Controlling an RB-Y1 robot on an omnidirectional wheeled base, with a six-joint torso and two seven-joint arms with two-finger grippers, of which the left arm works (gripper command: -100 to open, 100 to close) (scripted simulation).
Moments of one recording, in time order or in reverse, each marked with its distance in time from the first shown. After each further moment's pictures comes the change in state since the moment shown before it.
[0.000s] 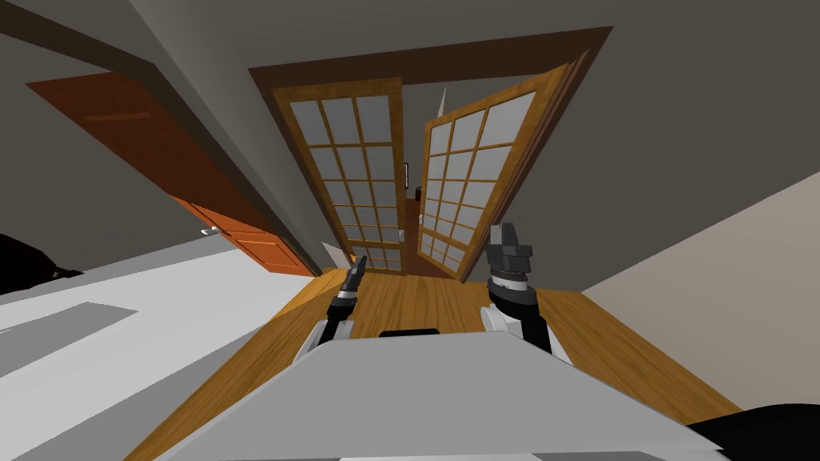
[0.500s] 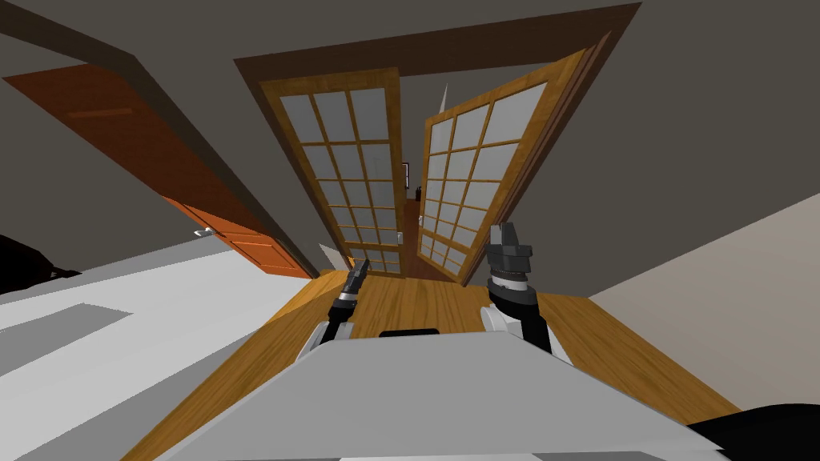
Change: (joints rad) arm -0.027 0.009 0.013 0.100 -0.028 -0.027 -0.088
